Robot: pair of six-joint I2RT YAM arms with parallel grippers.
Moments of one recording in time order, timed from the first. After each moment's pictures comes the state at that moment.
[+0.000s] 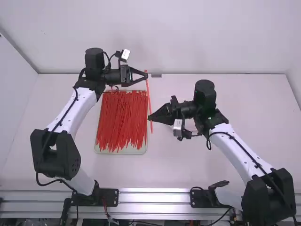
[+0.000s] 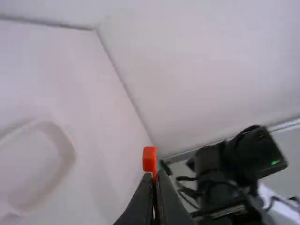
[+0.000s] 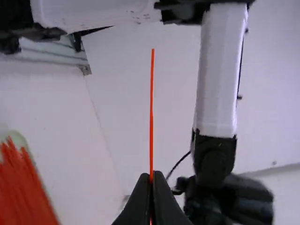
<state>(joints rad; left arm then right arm) -0.07 1.69 1.42 -0.09 1.27 -0.63 0.37 1.35 0.93 0.23 -1.47 -1.41</state>
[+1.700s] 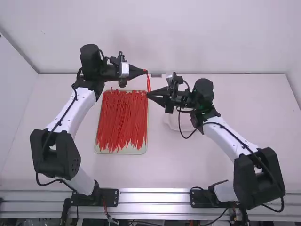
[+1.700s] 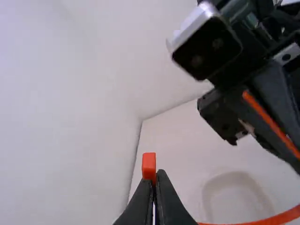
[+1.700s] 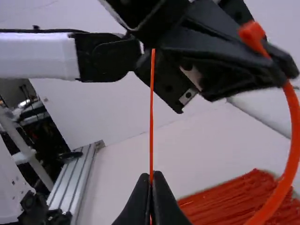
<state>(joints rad) -0.06 1.69 1.42 0.16 1.38 0.66 0.36 1.52 0.93 0.65 -1.11 0.38</state>
